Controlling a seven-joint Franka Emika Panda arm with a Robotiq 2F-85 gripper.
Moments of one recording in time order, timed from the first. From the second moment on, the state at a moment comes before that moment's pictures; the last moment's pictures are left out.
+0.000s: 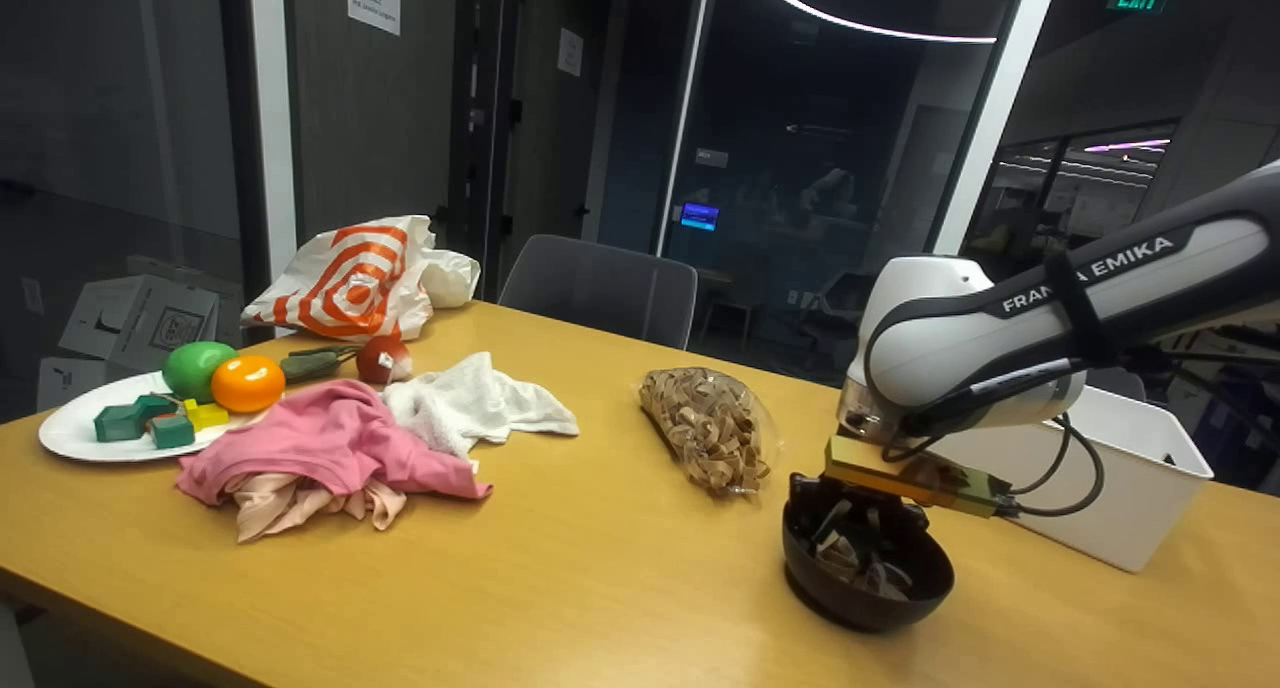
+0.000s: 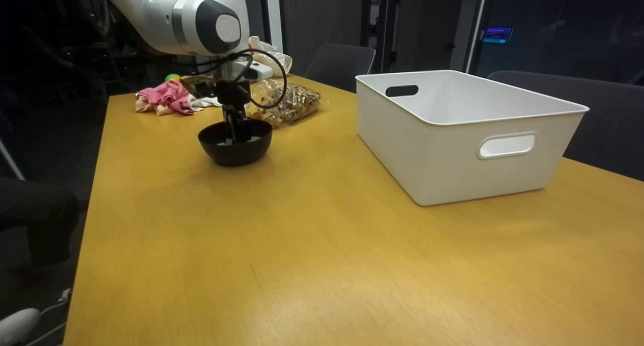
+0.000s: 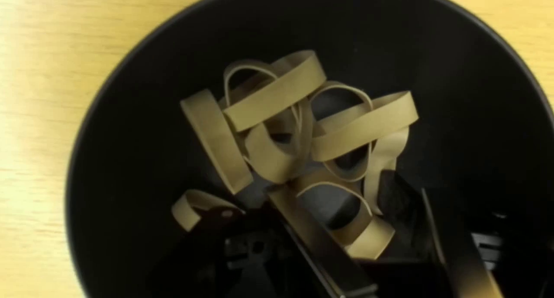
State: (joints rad) arm 0.27 0.28 0.09 -2.07 -0.02 2.30 0.70
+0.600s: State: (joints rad) arm 0.27 0.27 0.09 -2.08 -0.02 2.31 0.70
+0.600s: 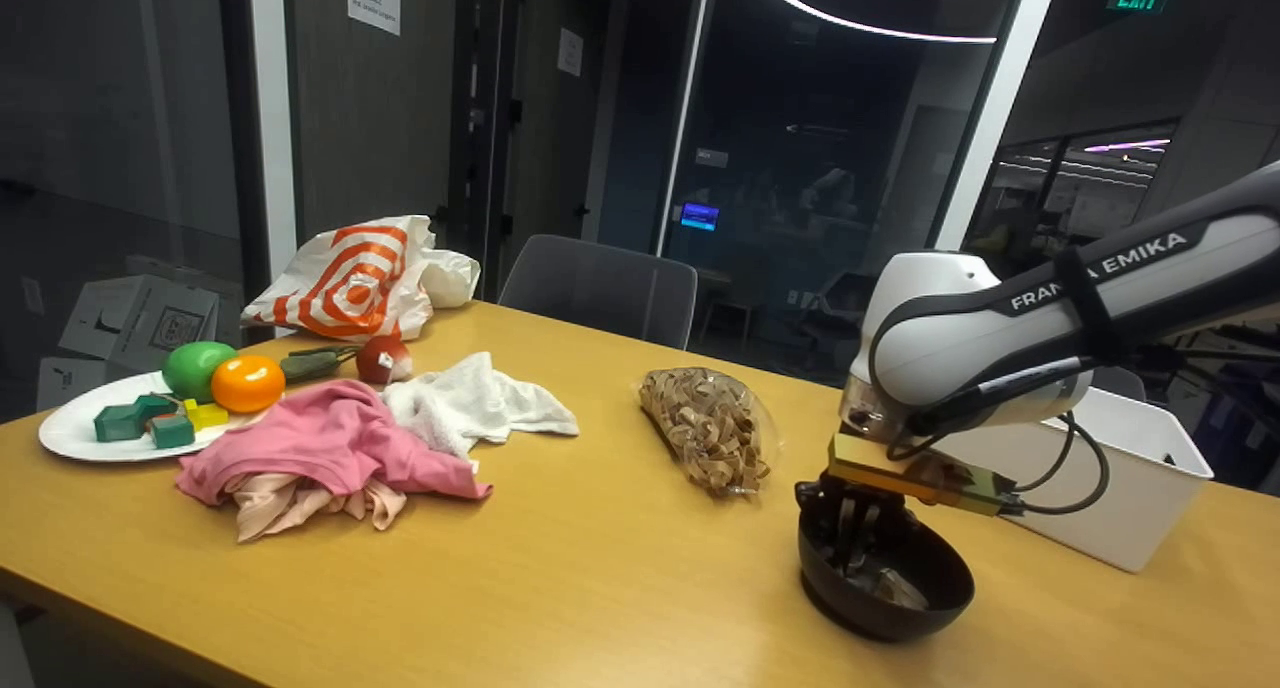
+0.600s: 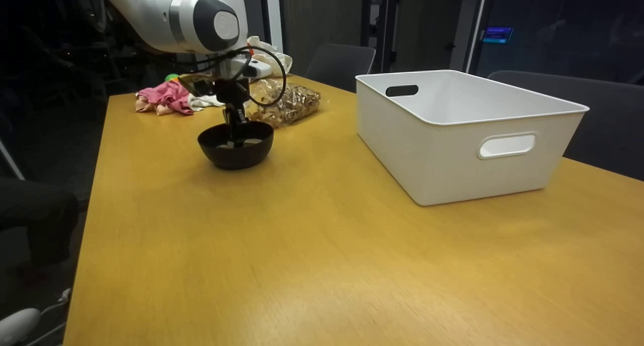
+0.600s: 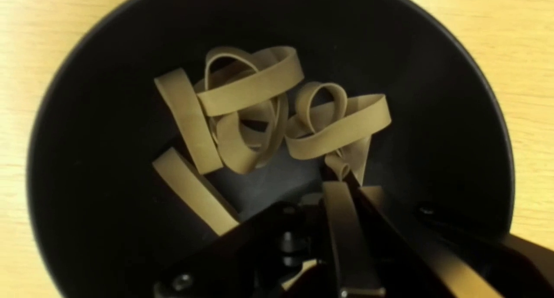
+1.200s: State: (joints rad) arm 0.27 0.18 0.09 -2.10 -0.14 2.30 0.74
